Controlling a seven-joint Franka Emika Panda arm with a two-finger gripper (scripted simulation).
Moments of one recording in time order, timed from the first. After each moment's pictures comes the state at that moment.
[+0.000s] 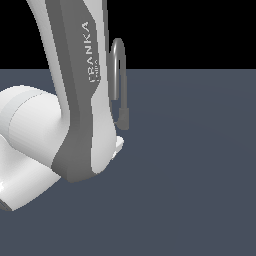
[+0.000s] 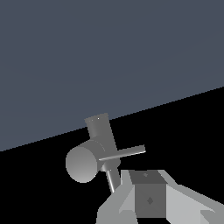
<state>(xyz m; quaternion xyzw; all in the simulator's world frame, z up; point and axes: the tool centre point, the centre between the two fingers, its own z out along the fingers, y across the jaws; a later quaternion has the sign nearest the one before) -0.019 0.088 0.120 0.23 0.70 -0.02 0.68</state>
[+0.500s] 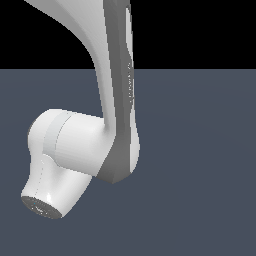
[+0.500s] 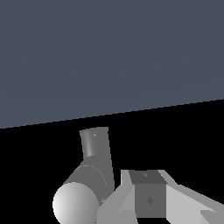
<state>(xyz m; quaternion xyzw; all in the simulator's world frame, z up) 0.001 0.076 0.091 0.12 0.70 -0.03 0.70</state>
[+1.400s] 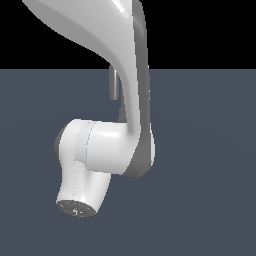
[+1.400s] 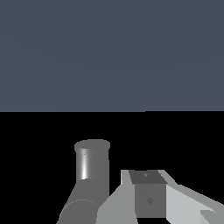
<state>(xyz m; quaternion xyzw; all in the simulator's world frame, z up) 0.021 0.064 0.070 0.04 0.71 -0.03 0.71</state>
